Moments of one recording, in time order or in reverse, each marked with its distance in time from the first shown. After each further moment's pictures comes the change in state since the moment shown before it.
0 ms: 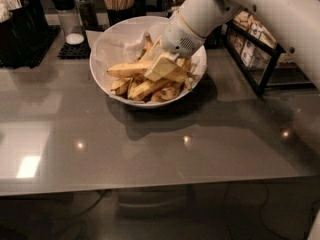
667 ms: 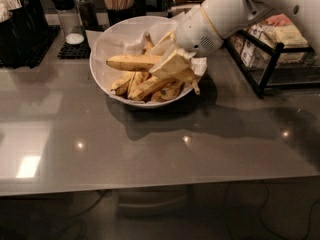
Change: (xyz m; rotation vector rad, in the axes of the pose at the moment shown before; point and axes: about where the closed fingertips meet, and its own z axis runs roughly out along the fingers) arm -0.009 0.026 -0.034 0.011 -0.179 -0.059
